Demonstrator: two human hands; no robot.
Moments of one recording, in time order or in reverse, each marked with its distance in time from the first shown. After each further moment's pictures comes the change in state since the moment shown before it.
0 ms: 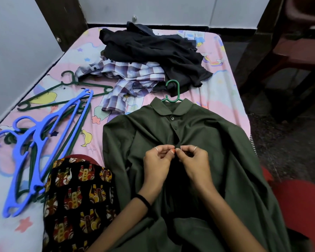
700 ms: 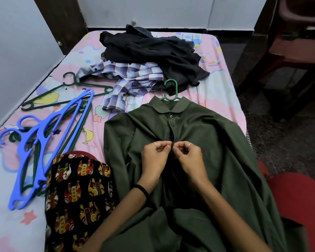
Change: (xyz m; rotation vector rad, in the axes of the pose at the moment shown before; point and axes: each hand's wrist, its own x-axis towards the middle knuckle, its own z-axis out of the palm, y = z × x) left_hand -0.001 -0.005 -0.003 0.088 0.042 0.009; right_hand -0.006 0.010 0.003 0.074 -0.074 -0.036
